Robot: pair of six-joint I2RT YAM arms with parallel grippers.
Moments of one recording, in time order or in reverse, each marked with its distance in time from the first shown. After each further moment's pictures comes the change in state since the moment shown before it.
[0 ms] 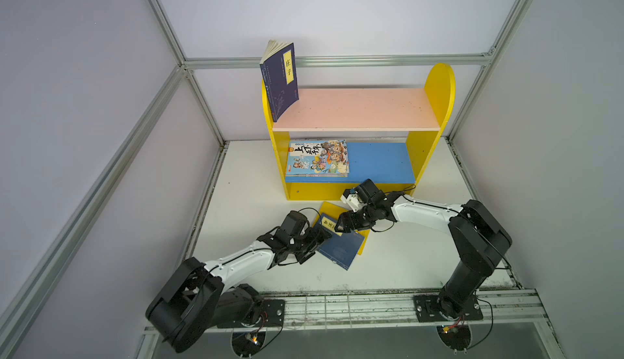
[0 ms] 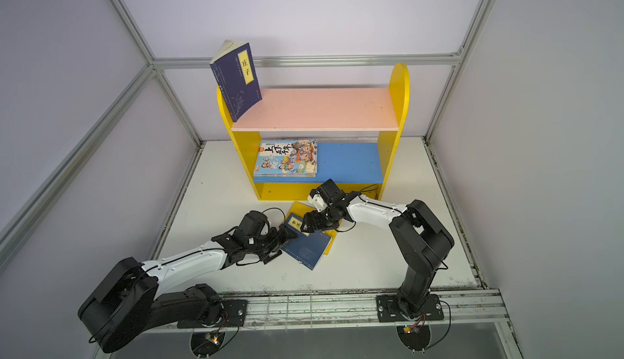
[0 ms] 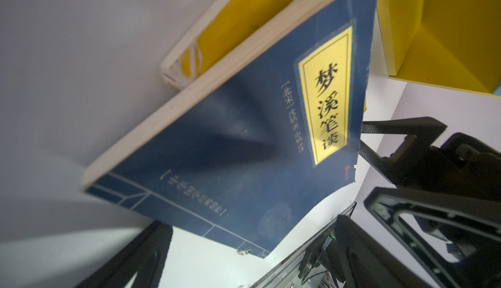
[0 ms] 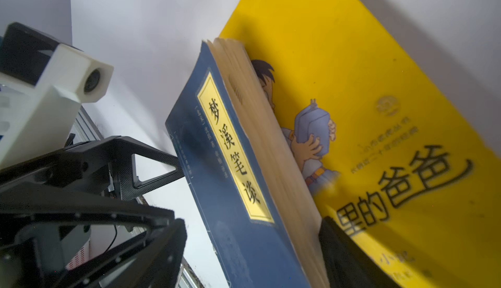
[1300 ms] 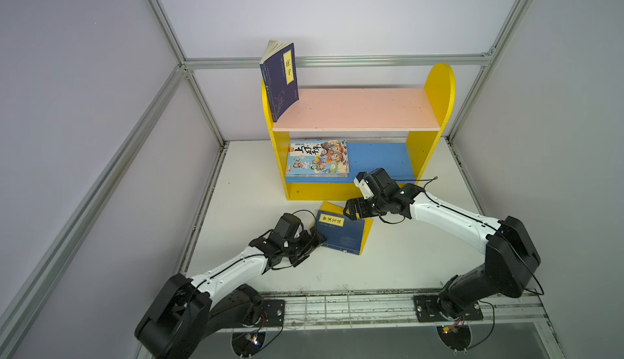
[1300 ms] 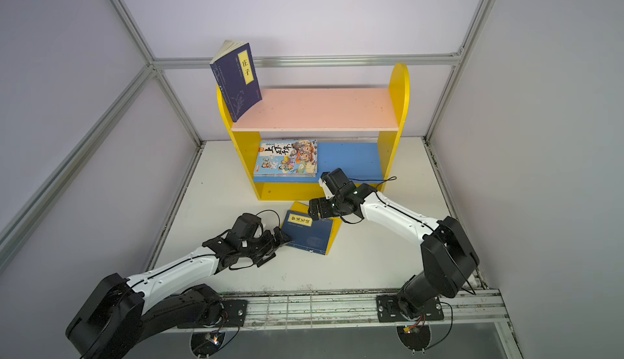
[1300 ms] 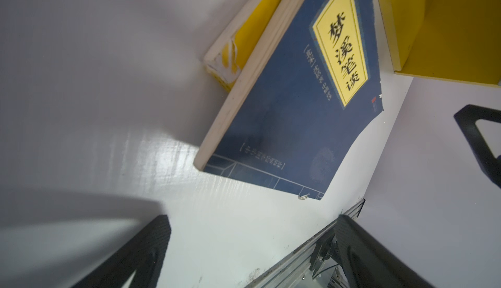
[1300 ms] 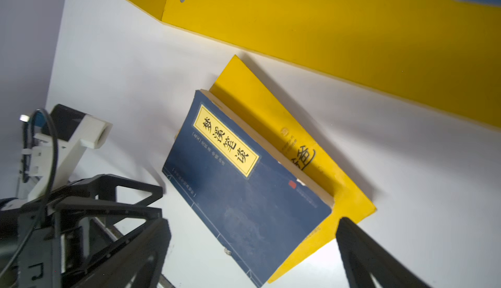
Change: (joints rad) left arm 0.043 -0.111 -0.031 -0.105 0.010 0.065; right arm -0.019 -0.157 0.117 -0.185 0.278 -0.062
